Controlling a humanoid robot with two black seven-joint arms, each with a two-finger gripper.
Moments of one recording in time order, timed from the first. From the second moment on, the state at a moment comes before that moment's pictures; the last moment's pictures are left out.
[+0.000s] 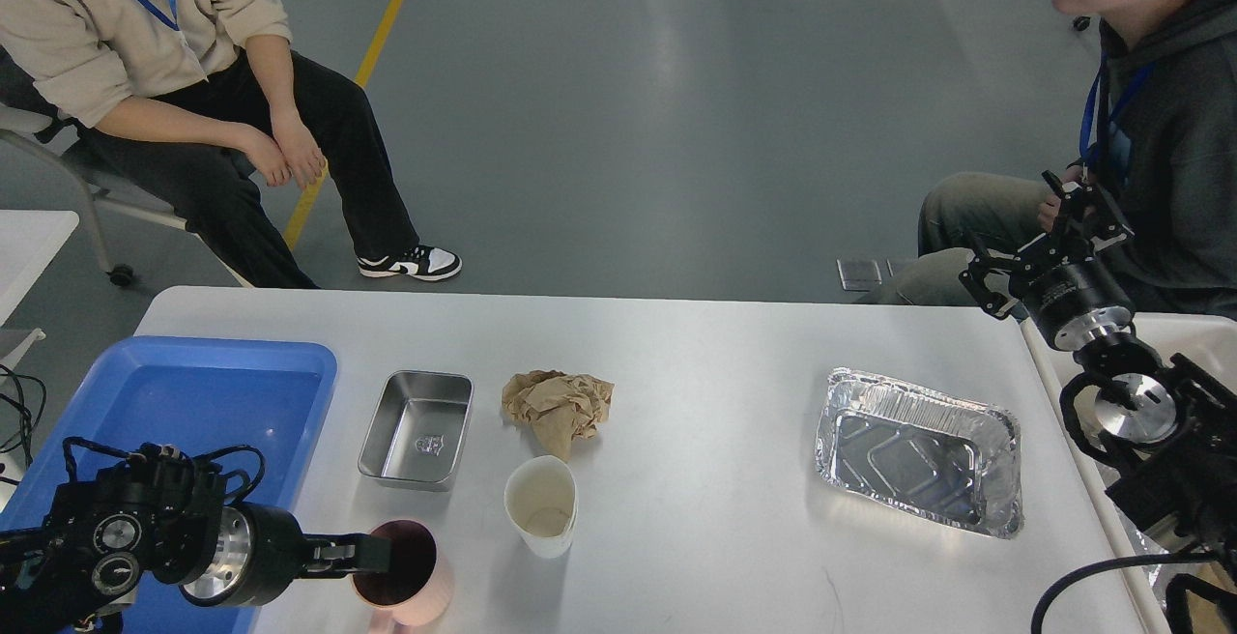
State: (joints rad) left arm -0.40 0.77 -0.49 -1.64 1.21 -0.55 0.46; right arm 0.67 -0.33 1.02 0.39 -0.05 0.57 0.24
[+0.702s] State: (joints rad) left arm -0.40 0.79 -0.51 -1.65 1.20 -0.66 0.47; right arm 0.67 -0.34 1.02 0.39 -0.05 0.57 0.24
